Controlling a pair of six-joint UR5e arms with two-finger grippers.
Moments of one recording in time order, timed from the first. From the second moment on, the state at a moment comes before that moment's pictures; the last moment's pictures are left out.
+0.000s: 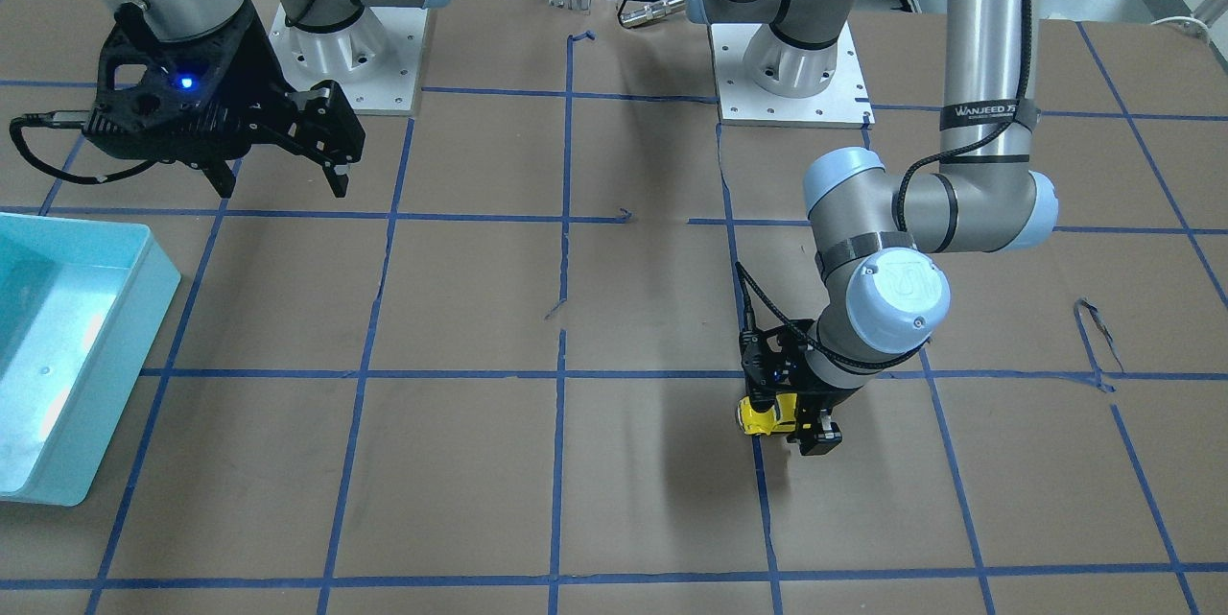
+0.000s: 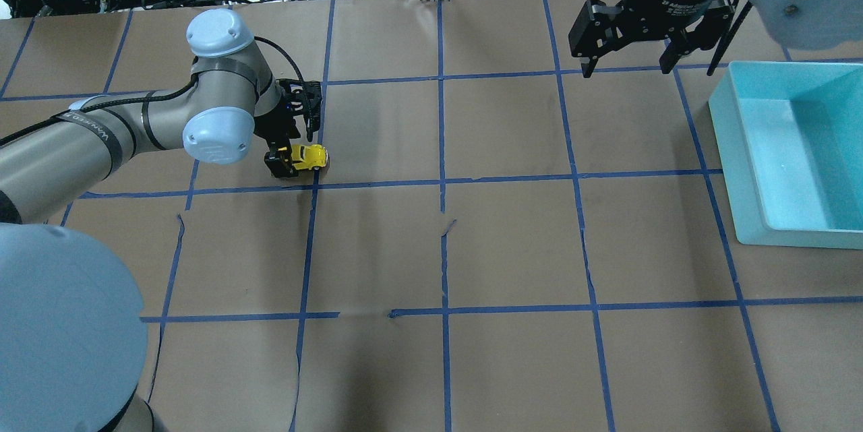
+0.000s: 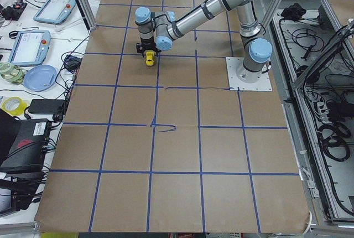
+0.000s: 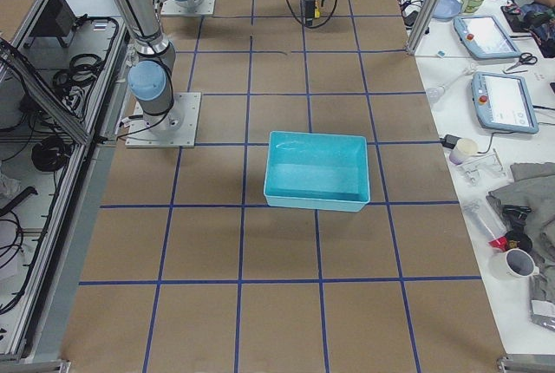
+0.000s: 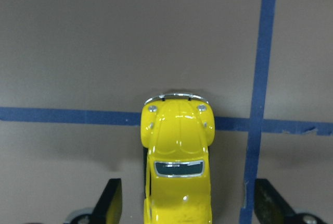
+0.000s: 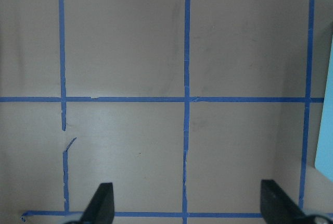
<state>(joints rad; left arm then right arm) -1.52 -2.06 -1.76 -0.93 1.57 1.55 1.59 -1.53 1.51 -1.62 -1.56 0.01</state>
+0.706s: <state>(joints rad) -1.51 -2.06 -1.77 -0.92 1.57 1.57 1.59 -1.53 1.51 -1.62 -1.56 0.01</state>
